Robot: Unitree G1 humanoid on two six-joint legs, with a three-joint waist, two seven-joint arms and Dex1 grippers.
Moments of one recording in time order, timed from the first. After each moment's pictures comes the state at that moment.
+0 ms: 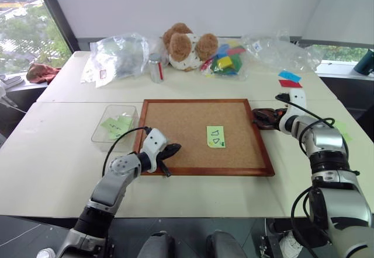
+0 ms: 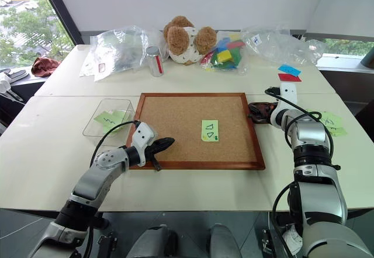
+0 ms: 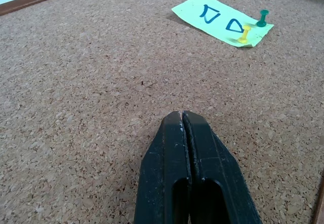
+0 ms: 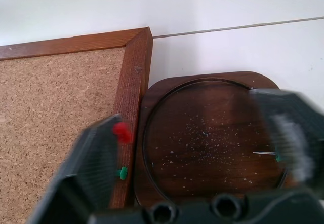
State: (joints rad) left arm -0.27 0.35 -0.18 -0.02 -0.18 0.32 -0.68; right arm -0.77 -0.58 -0.15 0.66 0.20 0.56 0.47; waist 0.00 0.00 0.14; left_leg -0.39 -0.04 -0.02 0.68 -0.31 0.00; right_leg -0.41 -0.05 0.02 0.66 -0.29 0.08
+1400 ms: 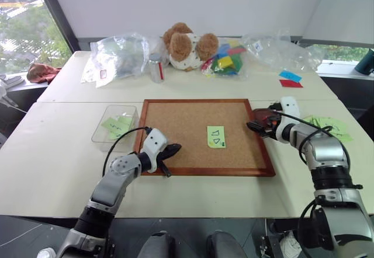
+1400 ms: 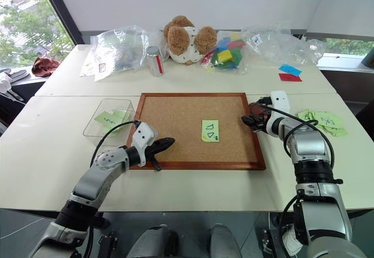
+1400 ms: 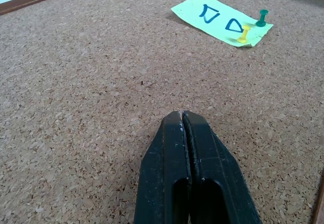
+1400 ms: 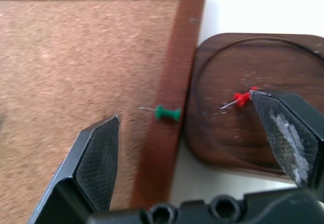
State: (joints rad) left arm -0.27 0.35 -0.18 -0.02 -0.18 0.32 -0.69; right arm -0.62 -0.59 -0.10 0.39 0.18 0.66 0.52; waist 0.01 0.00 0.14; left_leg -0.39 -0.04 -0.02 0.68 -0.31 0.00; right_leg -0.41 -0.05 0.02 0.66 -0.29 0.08
